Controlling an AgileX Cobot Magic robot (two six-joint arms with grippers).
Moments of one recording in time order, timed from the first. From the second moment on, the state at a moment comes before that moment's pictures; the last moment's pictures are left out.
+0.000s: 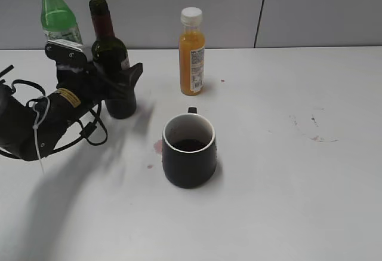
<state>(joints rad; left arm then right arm) -0.28 2.22 -0.90 0.09 -1.20 0.06 0.02 0.00 -0.42 0.11 0.94 -0.10</state>
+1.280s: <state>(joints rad) -0.28 1.17 -0.86 0.12 0.18 0.06 0.02 0.00 -0.42 0.11 0.94 -0.11</state>
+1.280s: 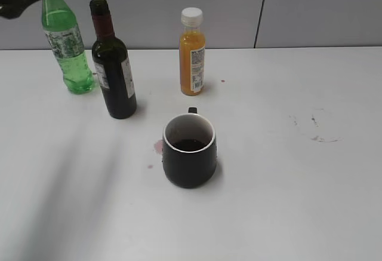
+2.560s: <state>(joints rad) 0.03 0.61 -0.55 -0.04 1.13 0.10 0.02 0.00 -0.42 0.11 0.94 -0.10</state>
